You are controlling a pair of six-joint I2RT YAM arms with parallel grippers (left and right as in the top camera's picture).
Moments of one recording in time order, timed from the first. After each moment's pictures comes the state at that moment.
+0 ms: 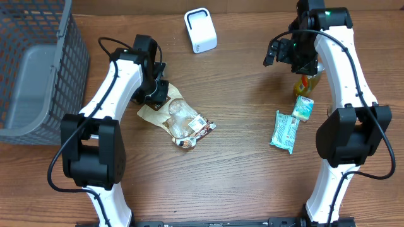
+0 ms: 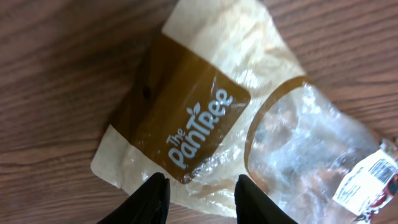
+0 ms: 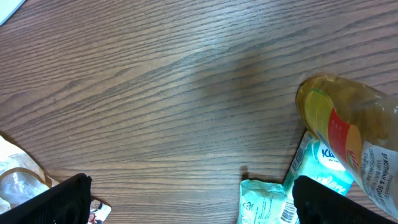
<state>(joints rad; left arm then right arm) -0.17 2.01 1.57 -1.06 0.09 -0.02 0.05 2.16 2.11 -1.36 -0.15 0.27</state>
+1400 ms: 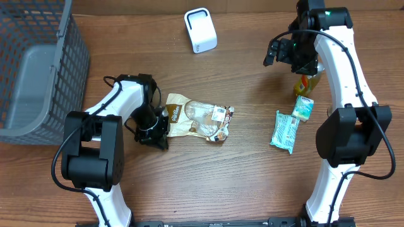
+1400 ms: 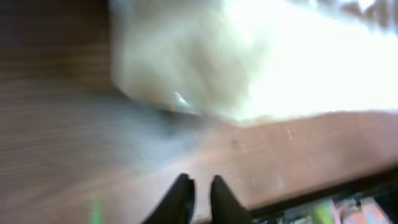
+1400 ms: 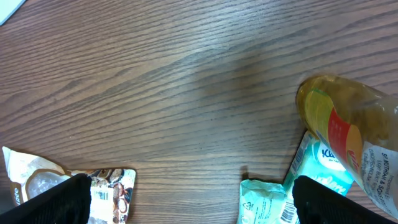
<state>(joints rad) -0.16 1.99 1.26 -1.22 0.37 -0.15 0.05 2.16 2.11 -1.36 -0.15 0.27</state>
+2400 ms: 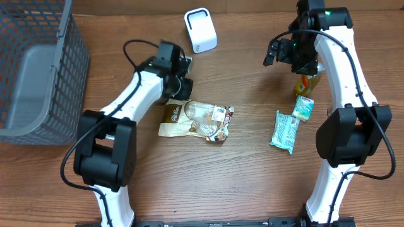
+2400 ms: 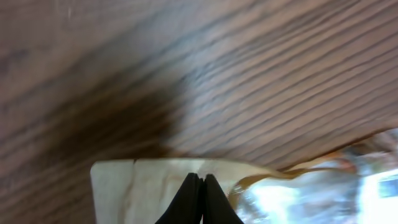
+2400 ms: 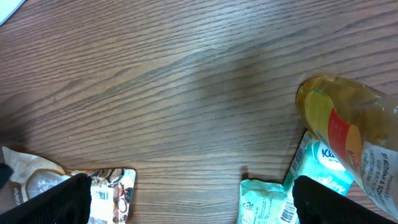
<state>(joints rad) -0.29 2.02 1.43 -0.63 0.17 -0.05 0.05 2.16 2.11 -1.36 -0.15 0.27</state>
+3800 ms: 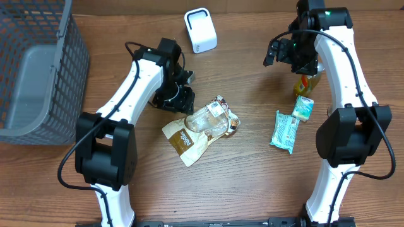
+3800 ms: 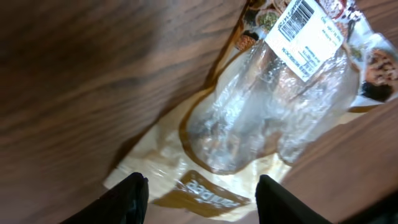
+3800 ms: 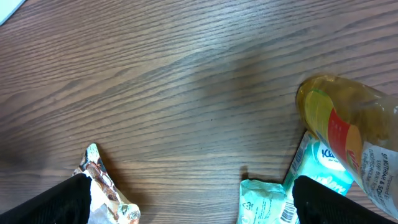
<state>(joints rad) -0.31 2.03 1.64 -1.19 0.29 0.05 0.05 2.16 2.11 -1.36 -0.15 0.27</state>
